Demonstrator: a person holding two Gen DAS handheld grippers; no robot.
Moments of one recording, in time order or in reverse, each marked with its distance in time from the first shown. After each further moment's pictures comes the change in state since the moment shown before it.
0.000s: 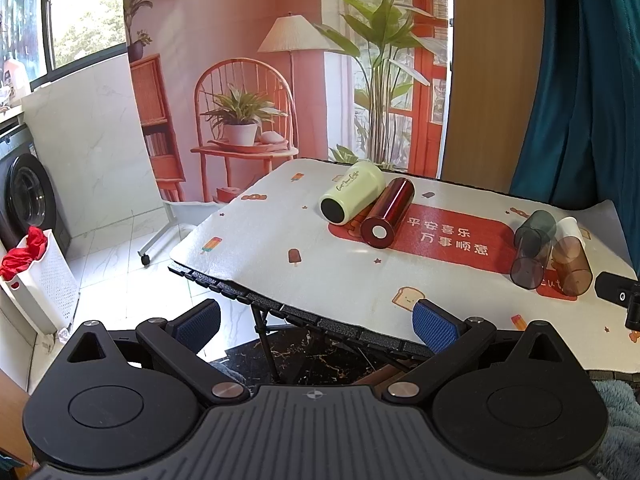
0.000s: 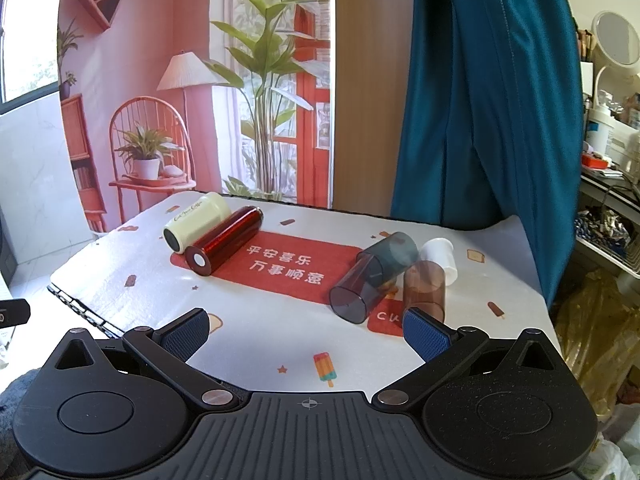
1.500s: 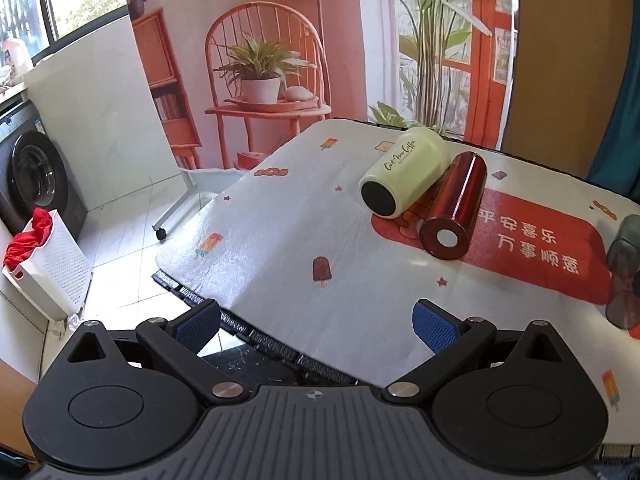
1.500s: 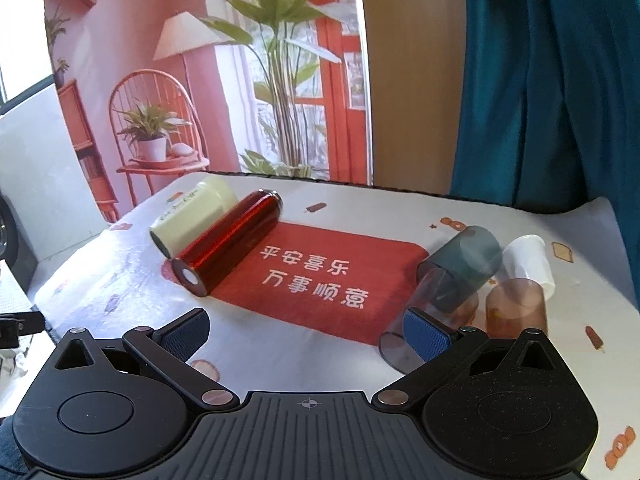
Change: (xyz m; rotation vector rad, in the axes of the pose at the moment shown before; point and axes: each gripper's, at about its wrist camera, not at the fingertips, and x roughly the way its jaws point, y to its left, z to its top) left arm 0.172 0.012 0.060 -0.024 0.147 0.113; right arm 0.194 -0.004 0.054 0.041 0.136 0.104
